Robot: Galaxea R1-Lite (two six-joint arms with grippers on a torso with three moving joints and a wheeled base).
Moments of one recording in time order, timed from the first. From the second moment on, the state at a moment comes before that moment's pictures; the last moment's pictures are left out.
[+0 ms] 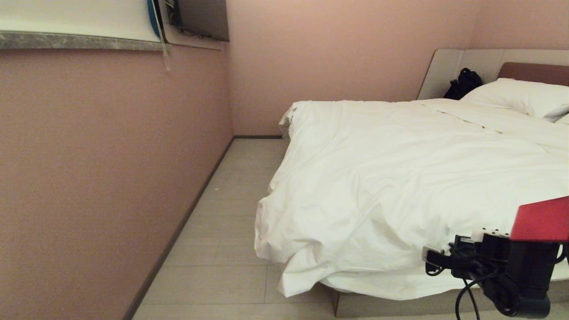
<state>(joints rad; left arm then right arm) 0.00 0.00 -0.01 0.04 -0.03 0.09 -0.17 2.49 -0.58 -1.47 -0.09 -1.57</state>
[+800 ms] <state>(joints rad) 0.00 0.00 -0.01 0.04 -0.03 0.09 -0.17 2.36 -0.32 -1.48 -0.04 -1.53</state>
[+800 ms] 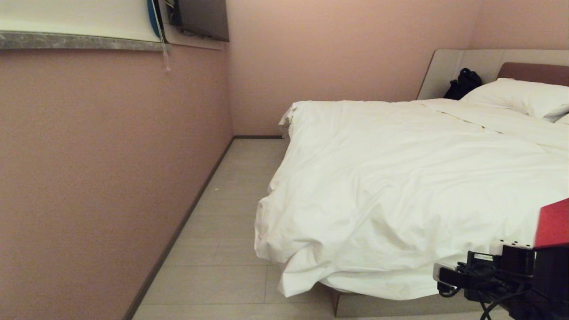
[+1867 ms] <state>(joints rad) 0.00 0.00 -0.01 0.04 -0.03 0.09 -0.18 2.46 -0.60 -1.46 -0.07 -1.58</state>
